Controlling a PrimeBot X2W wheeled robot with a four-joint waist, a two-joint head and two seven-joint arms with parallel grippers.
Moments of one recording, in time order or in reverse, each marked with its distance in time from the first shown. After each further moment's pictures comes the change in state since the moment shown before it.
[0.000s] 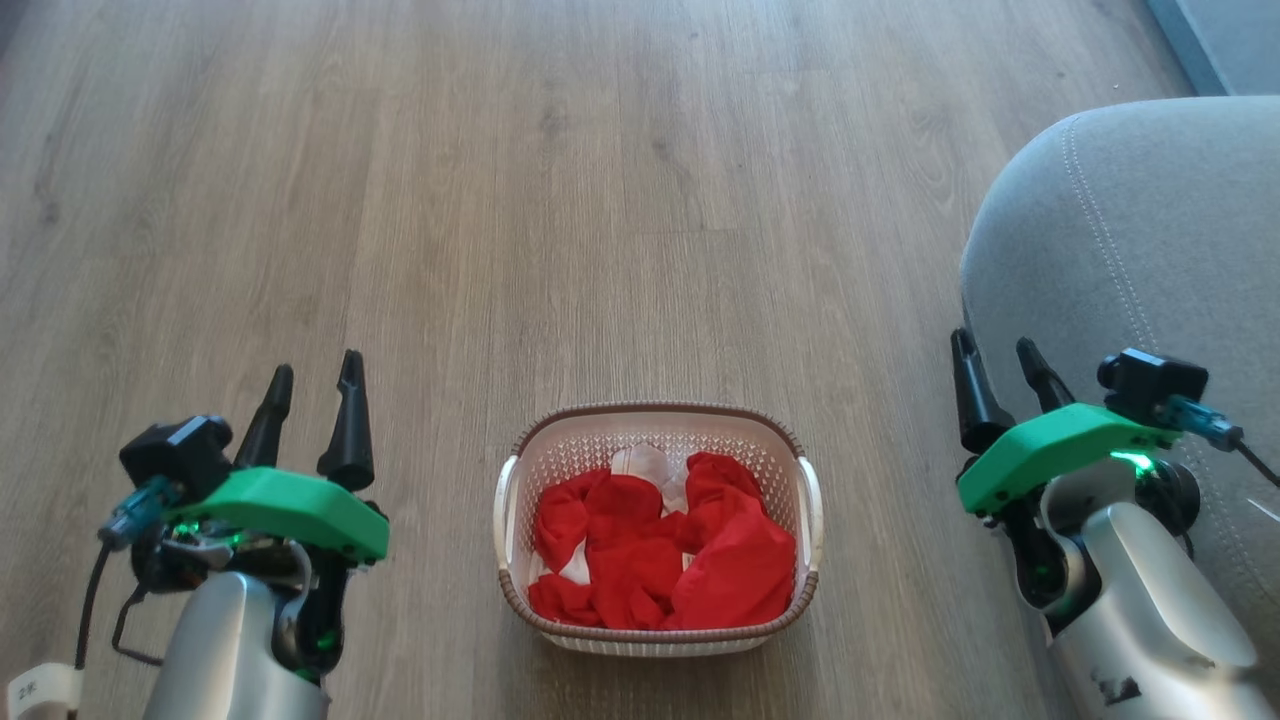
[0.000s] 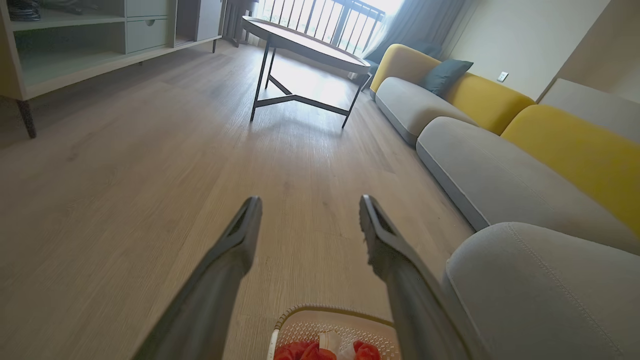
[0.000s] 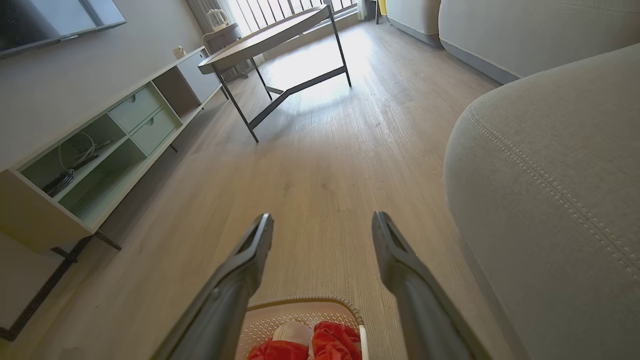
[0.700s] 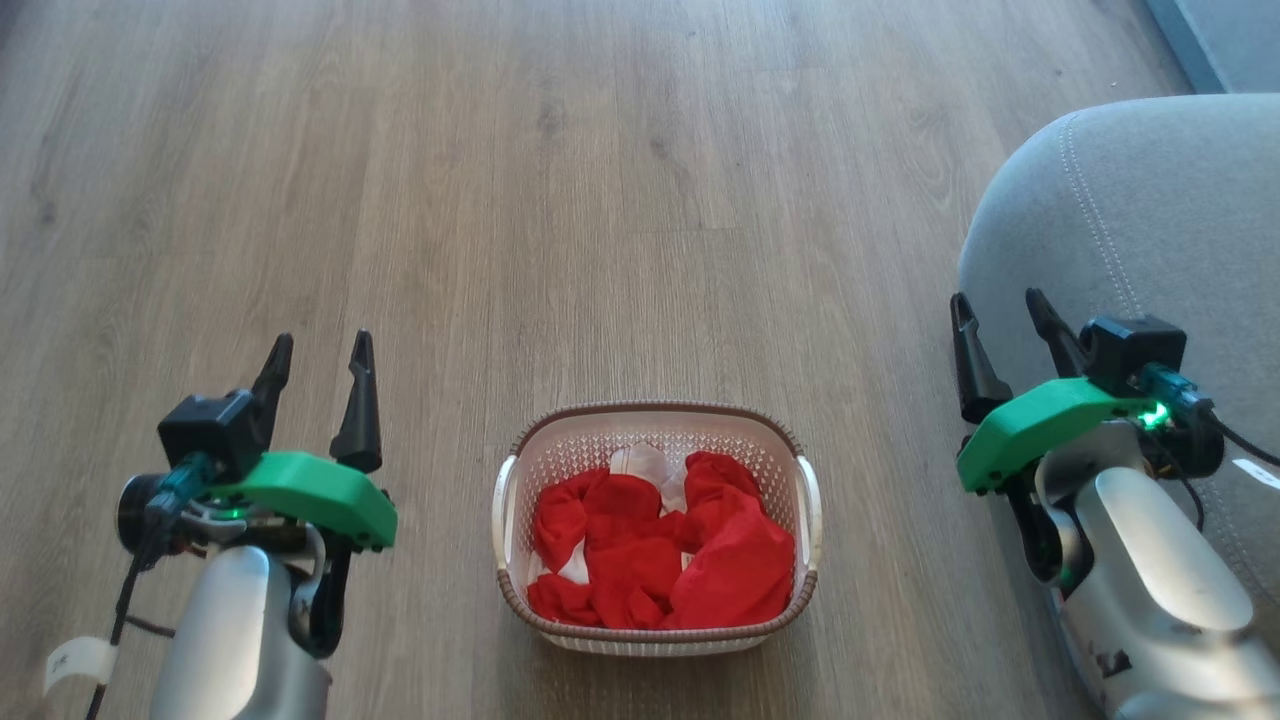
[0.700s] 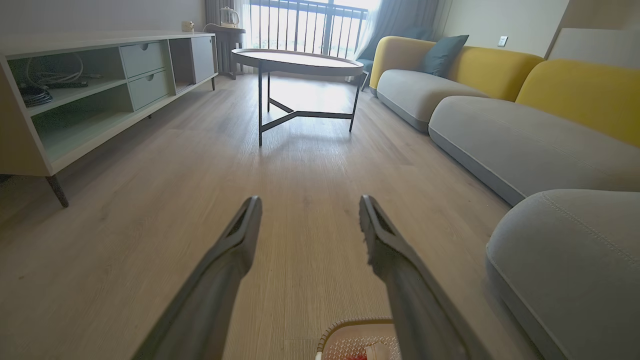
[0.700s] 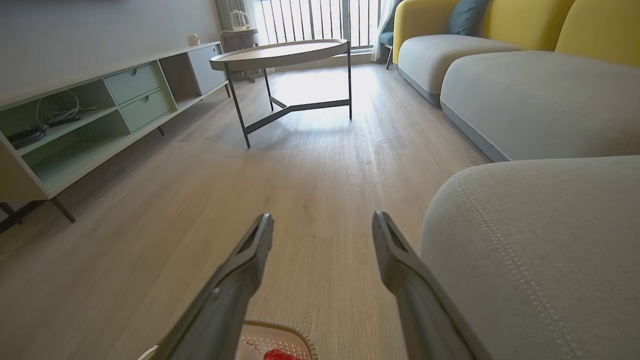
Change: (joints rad) left arm -0.049 -0.001 0.000 0.044 0.233 0.000 -0.063; right arm -0.070 -0.026 0.038 0.043 -0.210 0.000 -0.058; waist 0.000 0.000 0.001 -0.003
